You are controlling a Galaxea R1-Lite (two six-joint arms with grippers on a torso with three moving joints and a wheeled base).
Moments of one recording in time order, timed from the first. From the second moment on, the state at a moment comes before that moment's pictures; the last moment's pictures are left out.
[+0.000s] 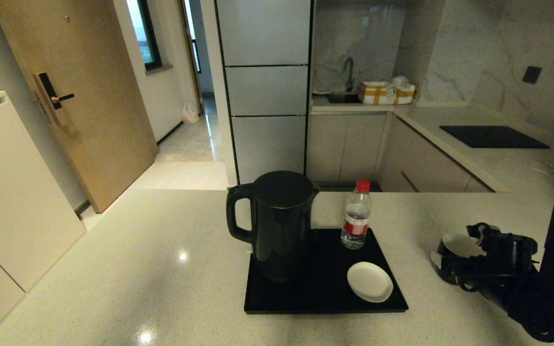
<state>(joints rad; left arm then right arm) 0.00 0.00 -0.01 0.01 0.00 0.01 -0.06 2.28 -0.38 -1.35 -0.15 0.13</state>
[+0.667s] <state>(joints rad) 0.00 0.00 -0.01 0.01 0.00 0.01 -0.06 2.26 -0.35 -1.35 -0.12 0.13</state>
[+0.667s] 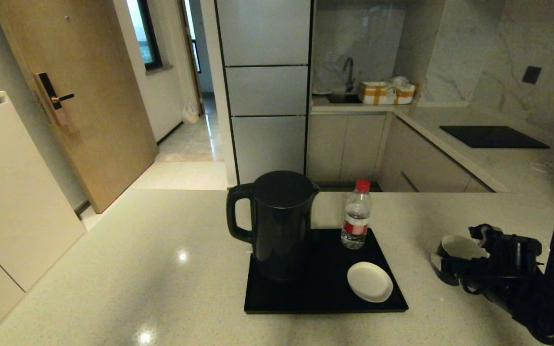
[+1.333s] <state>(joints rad) 0.00 0.00 -0.01 0.01 0.00 0.01 -0.06 2.00 -0.17 -1.25 -0.01 0.12</state>
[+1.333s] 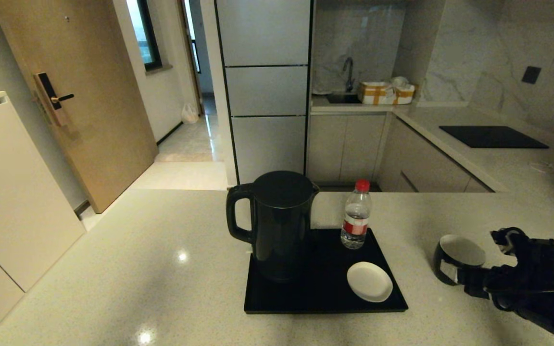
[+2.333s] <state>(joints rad) 0.00 0.00 -0.01 0.01 0.00 0.01 0.14 1.06 -0.69 0.09 0.05 0.24</state>
